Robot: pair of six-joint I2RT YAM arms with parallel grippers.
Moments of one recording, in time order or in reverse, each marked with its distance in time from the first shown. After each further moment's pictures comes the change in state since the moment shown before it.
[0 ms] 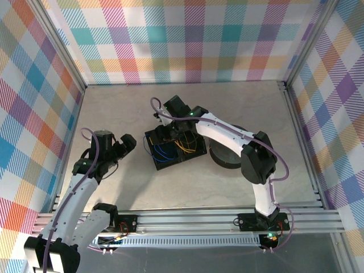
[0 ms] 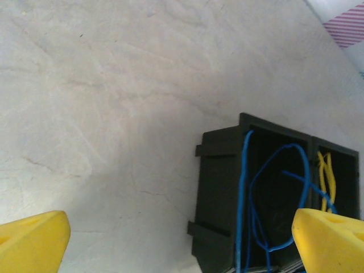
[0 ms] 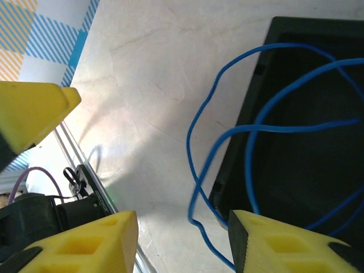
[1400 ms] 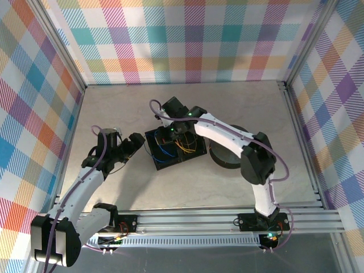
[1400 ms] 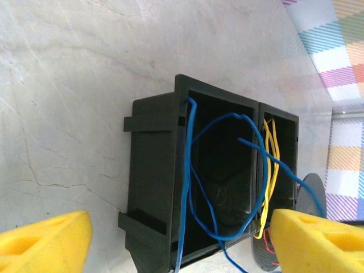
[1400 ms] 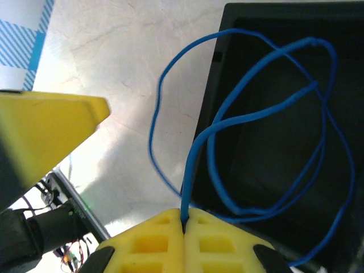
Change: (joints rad) left arm 0.000 0.148 -0.075 0.293 0.288 -0.074; right arm 0.021 -0.042 -0.004 -0.075 0.127 0.027
